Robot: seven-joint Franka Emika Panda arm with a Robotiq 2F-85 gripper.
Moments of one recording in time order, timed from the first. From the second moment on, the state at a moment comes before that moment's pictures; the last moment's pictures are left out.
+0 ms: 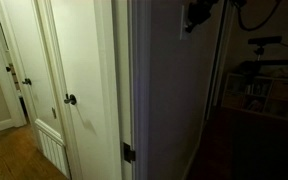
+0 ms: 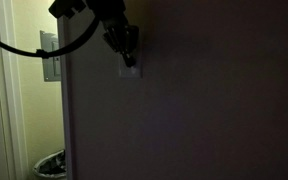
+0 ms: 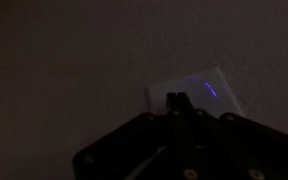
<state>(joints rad) -0.08 -0.02 -0.05 -1.91 0.12 2.47 0.00</state>
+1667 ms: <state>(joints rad) -0.08 0.01 -0.06 -1.89 0.11 2.40 -0.04</state>
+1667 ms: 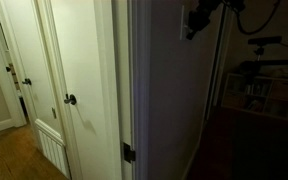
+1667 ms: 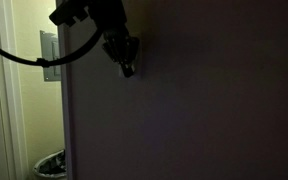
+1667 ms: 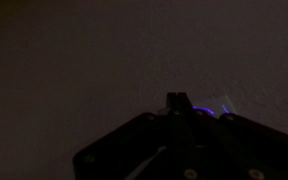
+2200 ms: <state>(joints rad) -0.08 0.02 -0.06 -1.86 0.11 2.39 -0.04</state>
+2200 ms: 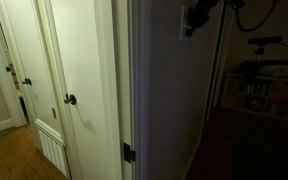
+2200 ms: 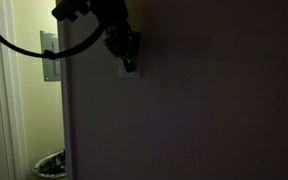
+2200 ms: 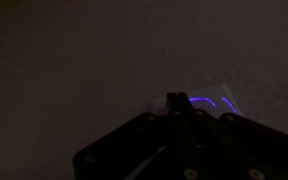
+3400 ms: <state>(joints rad) -0.08 0.01 -0.05 -1.83 0.12 2.36 -0.04</state>
